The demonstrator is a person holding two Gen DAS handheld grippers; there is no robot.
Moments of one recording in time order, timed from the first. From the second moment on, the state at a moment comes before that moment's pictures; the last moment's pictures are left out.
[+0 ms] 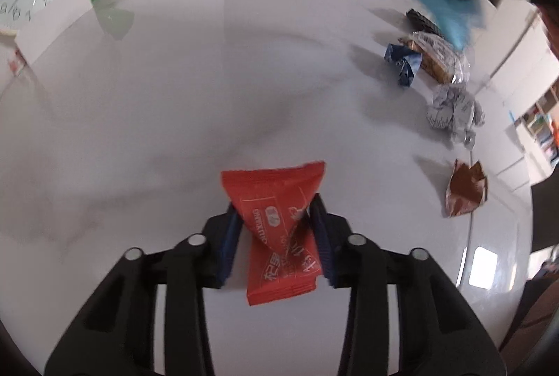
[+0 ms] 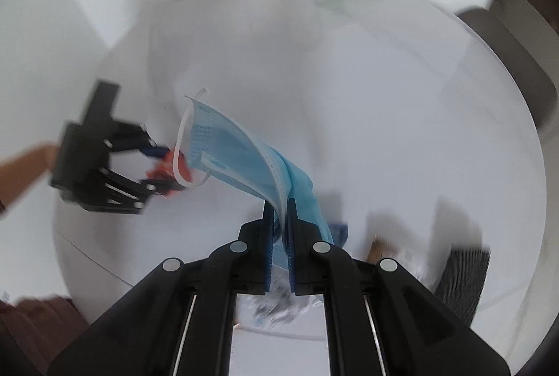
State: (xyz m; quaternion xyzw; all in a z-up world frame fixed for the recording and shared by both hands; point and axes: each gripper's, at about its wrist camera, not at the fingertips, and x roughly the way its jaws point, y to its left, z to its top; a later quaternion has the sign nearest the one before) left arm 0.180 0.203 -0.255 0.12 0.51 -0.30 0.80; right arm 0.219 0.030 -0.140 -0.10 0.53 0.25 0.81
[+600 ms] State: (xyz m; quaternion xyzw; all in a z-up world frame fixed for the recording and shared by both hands) left arm 0.060 0.039 -0.156 0.04 0.51 -0.32 0.80; right arm -0.048 -0.228 -0.148 0.16 0.51 -0.05 0.84
